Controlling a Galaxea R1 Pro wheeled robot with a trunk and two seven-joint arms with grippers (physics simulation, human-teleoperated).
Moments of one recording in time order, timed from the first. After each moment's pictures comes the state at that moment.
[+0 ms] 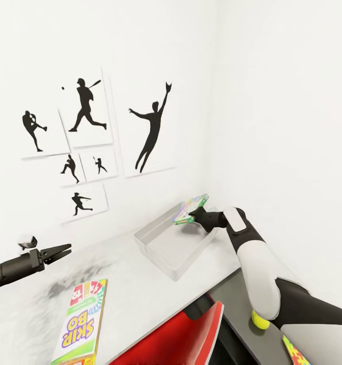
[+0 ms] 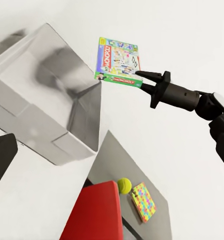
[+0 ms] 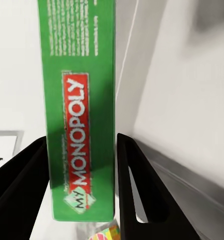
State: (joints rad) left arm -0.48 0.34 0.60 -1.22 -0.05 1.03 -1.56; right arm -1.10 0.15 -0.34 -0.52 -0.70 0.76 -0.18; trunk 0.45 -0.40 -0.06
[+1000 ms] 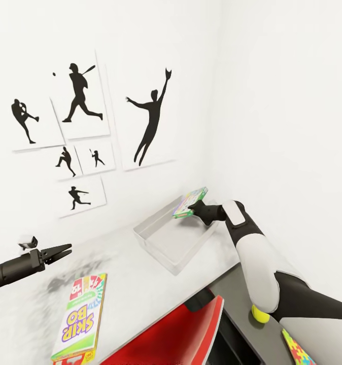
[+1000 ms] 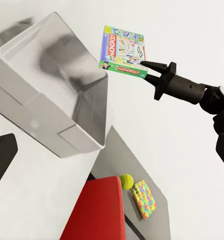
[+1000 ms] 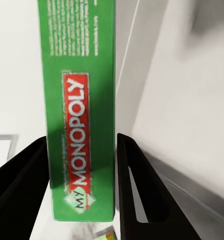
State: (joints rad) left arm -0.48 0.33 0.60 -1.22 -0.05 1.03 -1.56; right arm -1.14 0.15 -0.32 -0.52 -0.69 0.75 -0.19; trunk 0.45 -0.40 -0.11
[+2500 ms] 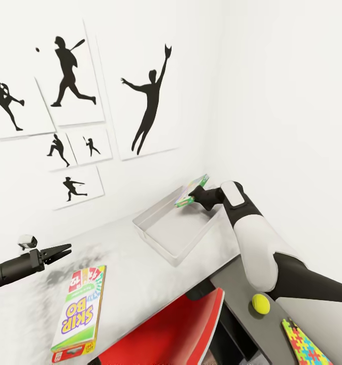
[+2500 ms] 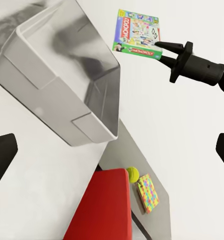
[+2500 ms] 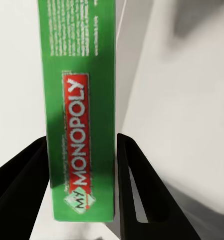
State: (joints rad) left arm -0.48 0.34 0.60 -1.22 -0.05 1.03 -1.56; right arm -1.27 0.17 -0.32 -0.51 -0.71 0.77 -0.35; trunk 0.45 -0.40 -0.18
